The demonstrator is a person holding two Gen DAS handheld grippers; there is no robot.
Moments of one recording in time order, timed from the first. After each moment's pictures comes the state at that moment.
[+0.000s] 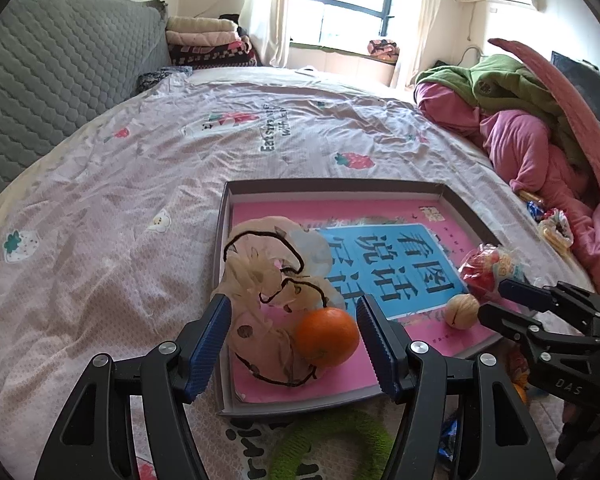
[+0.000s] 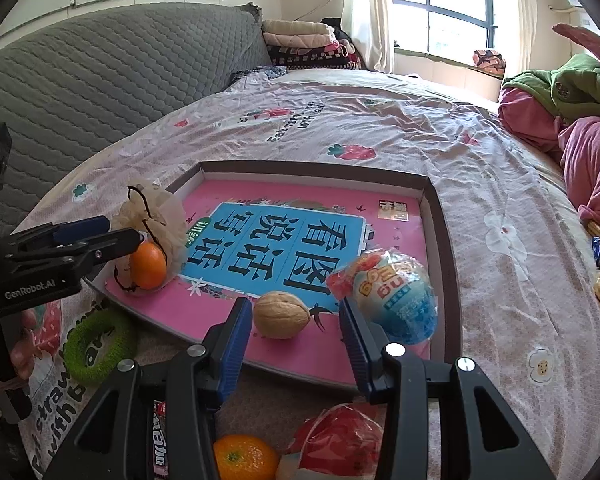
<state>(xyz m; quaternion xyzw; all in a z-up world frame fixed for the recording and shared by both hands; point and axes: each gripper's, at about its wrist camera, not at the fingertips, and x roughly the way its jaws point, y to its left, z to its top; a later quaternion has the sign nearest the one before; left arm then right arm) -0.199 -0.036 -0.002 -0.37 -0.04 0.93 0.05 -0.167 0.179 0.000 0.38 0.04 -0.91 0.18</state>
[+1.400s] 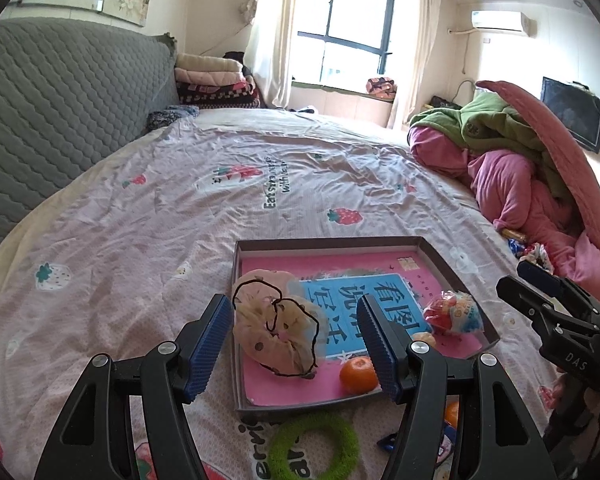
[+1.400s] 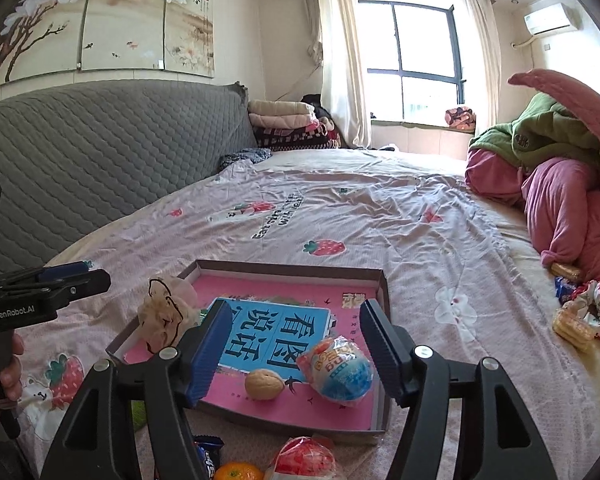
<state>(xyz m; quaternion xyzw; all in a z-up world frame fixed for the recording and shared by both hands) -0.158 -0.041 0.064 -0.30 -0.05 0.95 0.05 -0.133 0.207 0.065 0.24 0.00 -0.96 0.15</state>
